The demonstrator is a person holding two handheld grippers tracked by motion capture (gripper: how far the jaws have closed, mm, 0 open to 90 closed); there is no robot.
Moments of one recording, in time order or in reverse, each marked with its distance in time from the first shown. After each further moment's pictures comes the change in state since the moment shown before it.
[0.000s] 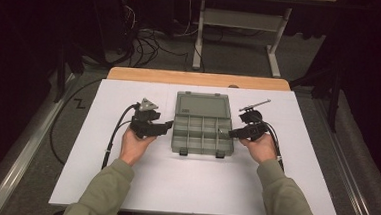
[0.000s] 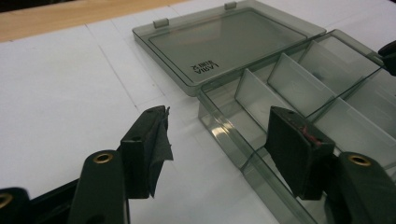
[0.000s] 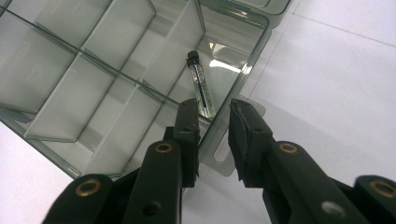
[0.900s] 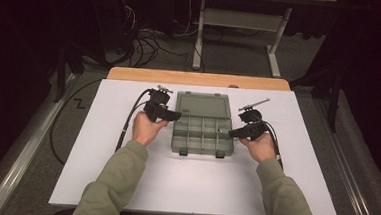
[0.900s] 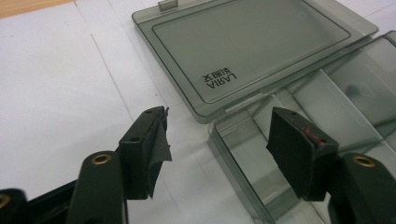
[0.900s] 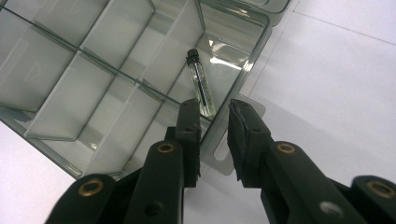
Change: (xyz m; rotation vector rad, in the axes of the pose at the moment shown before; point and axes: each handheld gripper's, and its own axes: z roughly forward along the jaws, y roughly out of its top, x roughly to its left) left arm -0.008 0.022 0.059 0.162 0.154 -0.020; right arm 0.000 0.003 0.000 0.021 -0.004 -0.001
